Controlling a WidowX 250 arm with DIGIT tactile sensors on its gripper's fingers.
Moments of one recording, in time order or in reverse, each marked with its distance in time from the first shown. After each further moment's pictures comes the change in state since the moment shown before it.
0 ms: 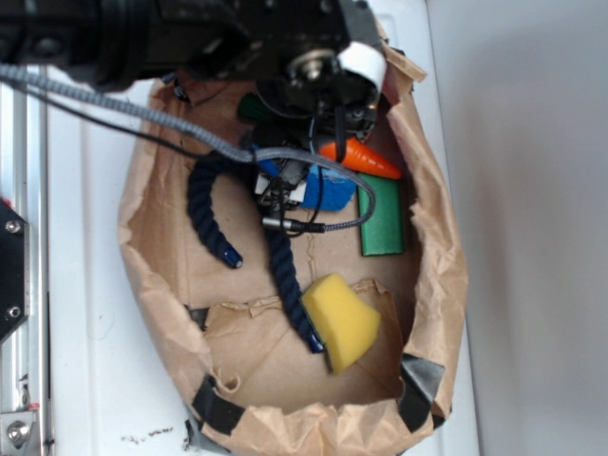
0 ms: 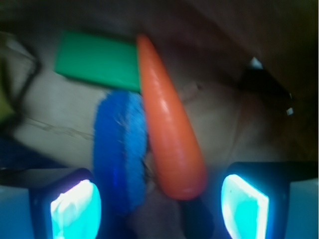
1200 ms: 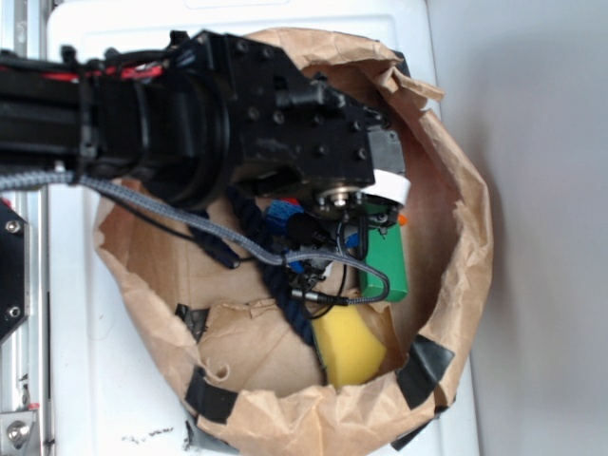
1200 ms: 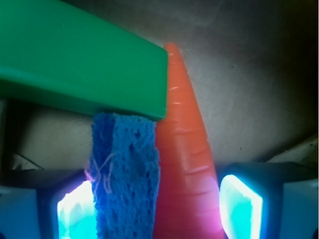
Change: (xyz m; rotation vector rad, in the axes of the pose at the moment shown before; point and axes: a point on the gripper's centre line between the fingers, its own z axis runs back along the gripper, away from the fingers) arm 0.030 -0.062 -0.033 -0.085 -0.042 -0.102
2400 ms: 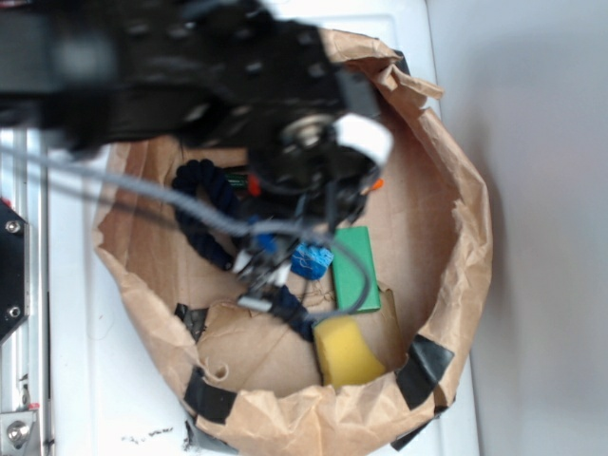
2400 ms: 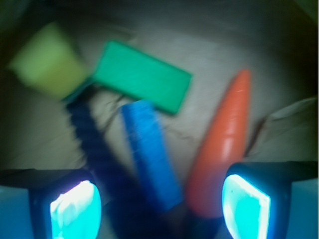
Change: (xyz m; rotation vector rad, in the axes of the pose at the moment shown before) arm -0.022 0.002 0.050 -0.115 0.046 -0.002
